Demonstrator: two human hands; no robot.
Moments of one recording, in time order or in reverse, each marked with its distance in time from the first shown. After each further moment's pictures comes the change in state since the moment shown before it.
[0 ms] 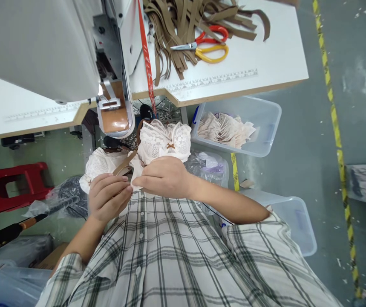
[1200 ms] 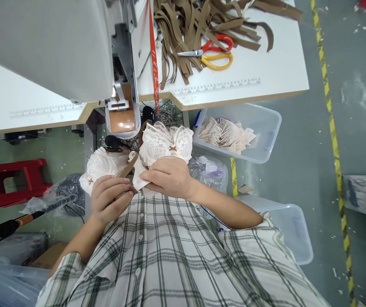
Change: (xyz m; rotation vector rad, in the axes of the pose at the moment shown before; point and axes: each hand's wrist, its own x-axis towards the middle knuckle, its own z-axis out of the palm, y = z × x) left_hand -0.001 0.001 -0.003 -0.023 0.049 0.031; right_hand -0.006 0.001 0.007 -0.041 0.090 0.092
